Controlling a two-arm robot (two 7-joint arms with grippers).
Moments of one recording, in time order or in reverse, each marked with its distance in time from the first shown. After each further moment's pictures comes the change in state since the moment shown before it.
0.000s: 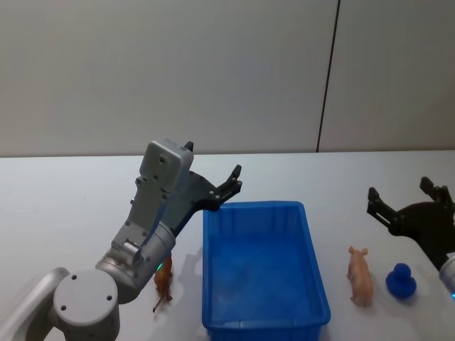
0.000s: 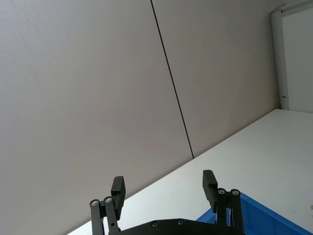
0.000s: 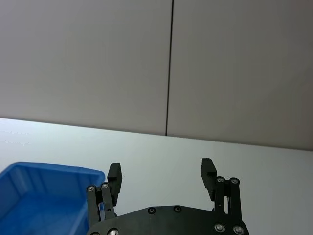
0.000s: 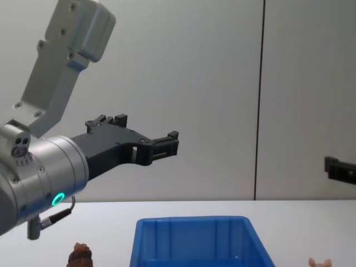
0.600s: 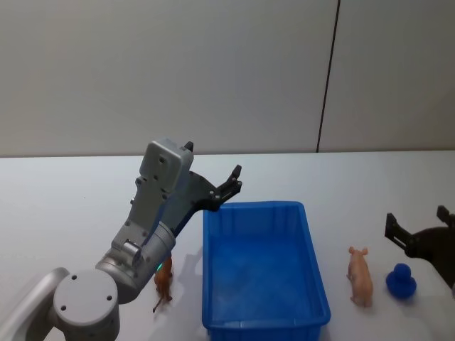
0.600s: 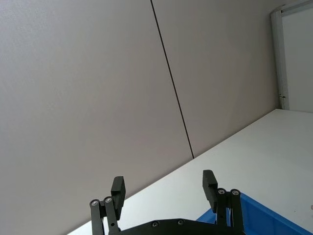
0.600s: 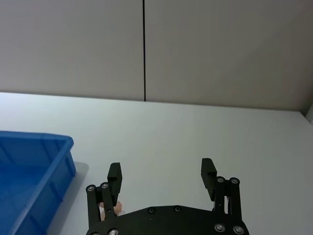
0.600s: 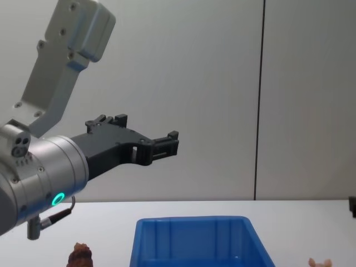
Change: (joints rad) left arm 0.000 0.000 0.000 0.000 0.000 0.000 0.000; right arm -0.019 0.014 0.027 0.048 0.024 0.067 -0.032
